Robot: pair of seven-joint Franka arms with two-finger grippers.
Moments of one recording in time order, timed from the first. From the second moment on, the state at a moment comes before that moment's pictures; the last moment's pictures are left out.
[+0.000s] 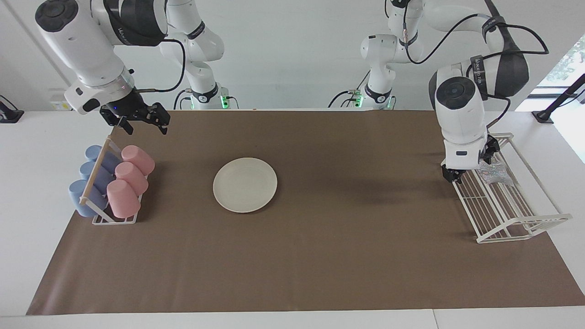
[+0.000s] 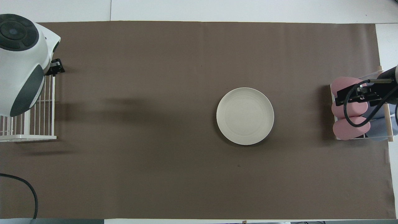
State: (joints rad) left arm -0.14 0.19 -0.02 -1.64 0.52 1.80 -0.60; right arm -0.02 0.00 0.00 -1.65 0.02 1.55 0.01
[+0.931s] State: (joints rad) left arm -0.07 0.00 -0.01 -1.62 -0.02 1.53 -0.23; right arm -0.02 0.00 0.00 -1.65 0.02 1.55 0.01
